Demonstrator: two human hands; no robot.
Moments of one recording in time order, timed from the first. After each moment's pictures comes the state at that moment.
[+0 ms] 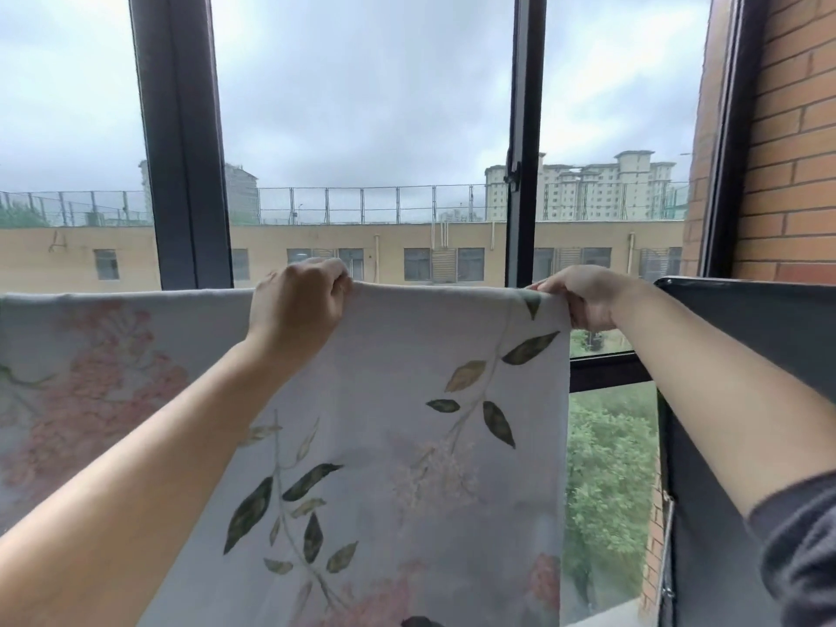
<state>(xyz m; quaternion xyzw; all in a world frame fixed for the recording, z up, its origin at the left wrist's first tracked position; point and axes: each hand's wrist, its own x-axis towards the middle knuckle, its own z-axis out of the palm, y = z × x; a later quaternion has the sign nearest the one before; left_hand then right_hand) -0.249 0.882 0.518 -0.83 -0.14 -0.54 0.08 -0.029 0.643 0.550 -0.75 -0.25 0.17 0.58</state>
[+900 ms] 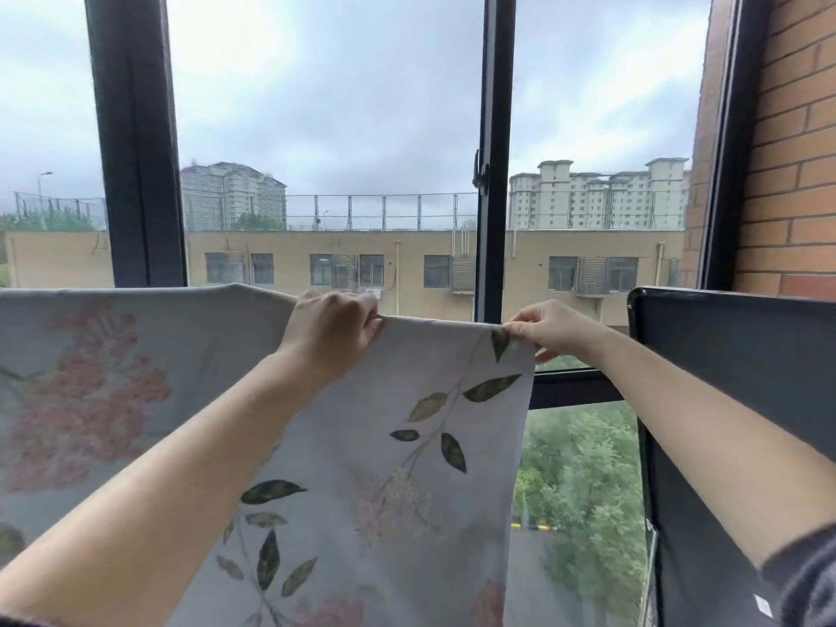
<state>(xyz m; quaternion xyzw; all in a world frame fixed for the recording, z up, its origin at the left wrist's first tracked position) -0.137 0.787 0.500 -0.88 -0.14 -0.44 0.13 0.060 0.584 0.509 -0.82 -0.40 0.01 0.40</state>
